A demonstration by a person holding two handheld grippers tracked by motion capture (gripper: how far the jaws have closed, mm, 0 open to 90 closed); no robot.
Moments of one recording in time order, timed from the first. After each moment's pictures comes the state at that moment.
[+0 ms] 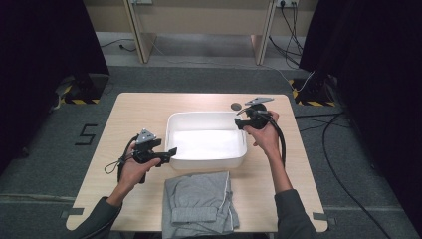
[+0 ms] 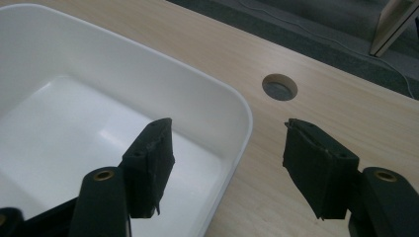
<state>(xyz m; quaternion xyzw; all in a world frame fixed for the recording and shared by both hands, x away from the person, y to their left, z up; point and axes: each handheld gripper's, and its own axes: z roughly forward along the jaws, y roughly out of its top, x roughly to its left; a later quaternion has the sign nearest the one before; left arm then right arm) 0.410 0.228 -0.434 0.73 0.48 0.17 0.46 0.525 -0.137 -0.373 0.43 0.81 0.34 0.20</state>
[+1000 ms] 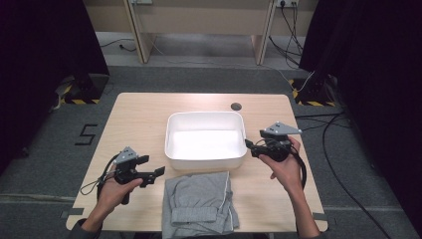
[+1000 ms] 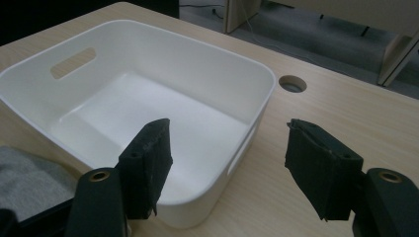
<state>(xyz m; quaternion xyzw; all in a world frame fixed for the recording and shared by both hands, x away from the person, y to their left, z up) 0.341 0.259 -0.433 0.74 0.47 0.13 0.47 0.418 -0.180 -0.357 0.39 0.79 0.41 0.21</state>
